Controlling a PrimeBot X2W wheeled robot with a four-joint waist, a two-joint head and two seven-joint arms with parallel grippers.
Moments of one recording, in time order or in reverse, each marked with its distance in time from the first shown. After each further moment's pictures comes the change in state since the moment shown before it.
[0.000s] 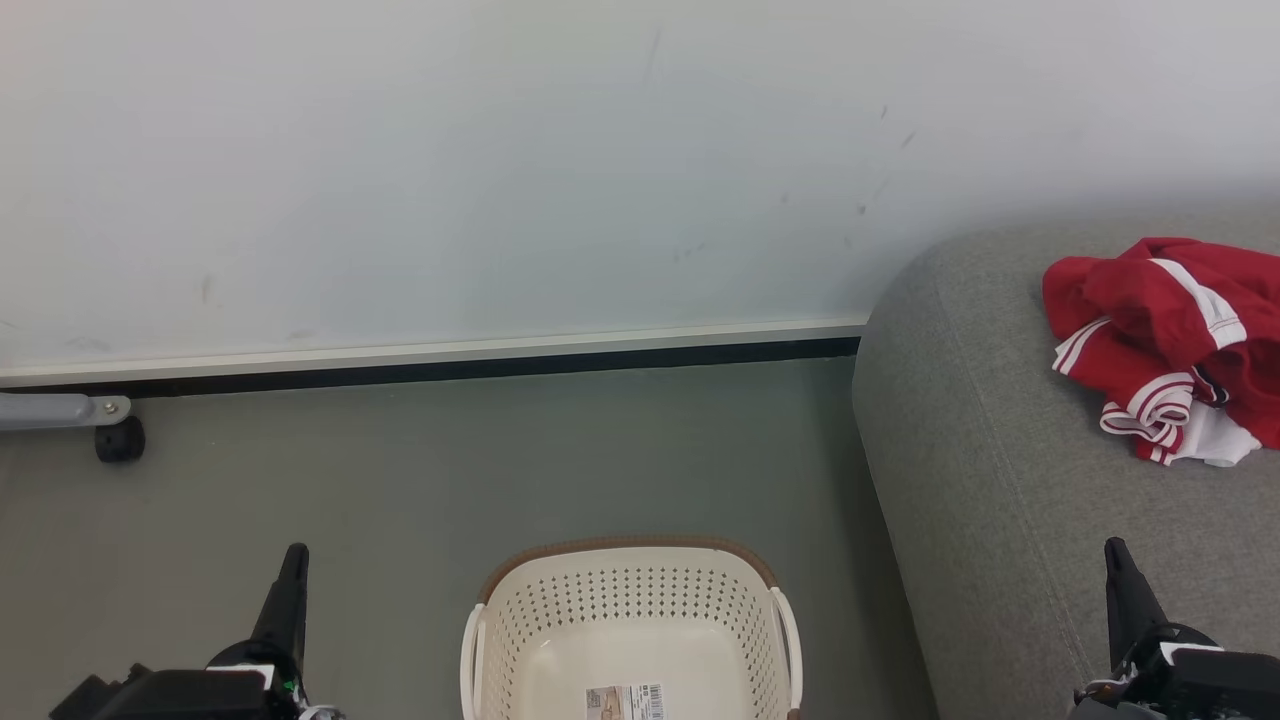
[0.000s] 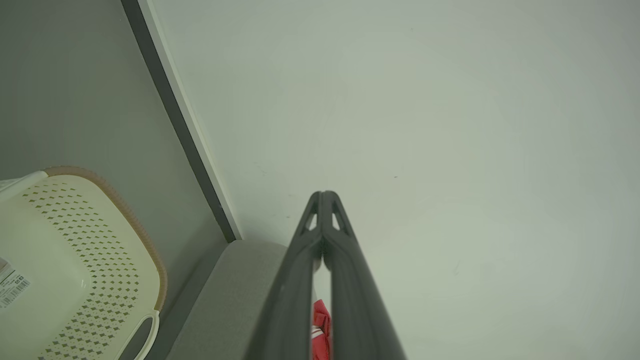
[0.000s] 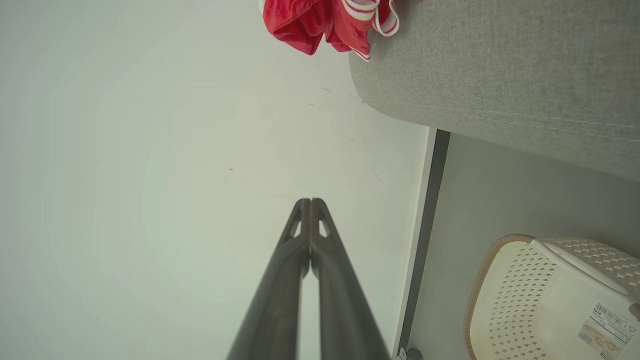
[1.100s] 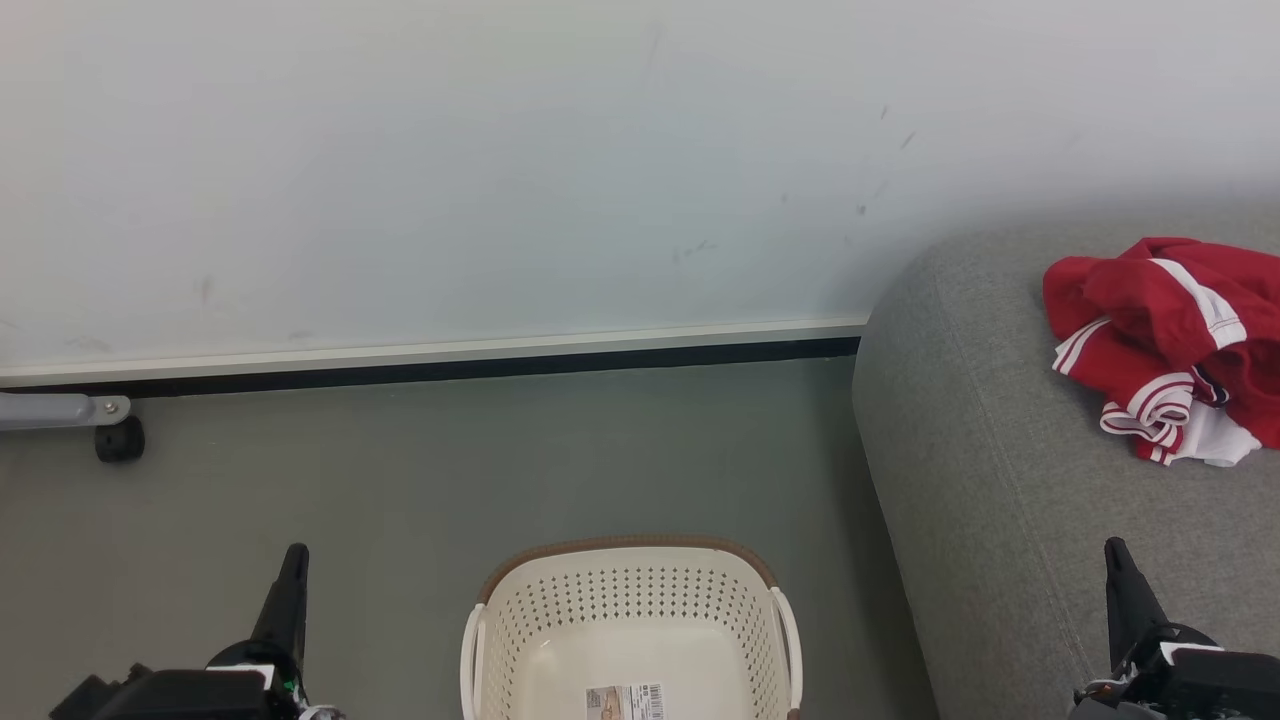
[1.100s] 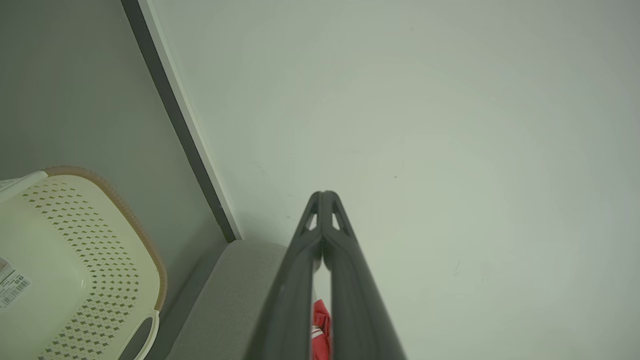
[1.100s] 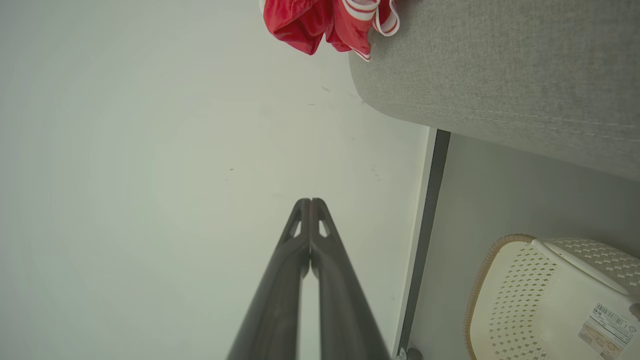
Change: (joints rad) left arm 0.000 0.000 0.000 0.000 0.000 0.000 0.000; right arm 0.000 0.000 0.000 -0.001 0.000 0.000 0.000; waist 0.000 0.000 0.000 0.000
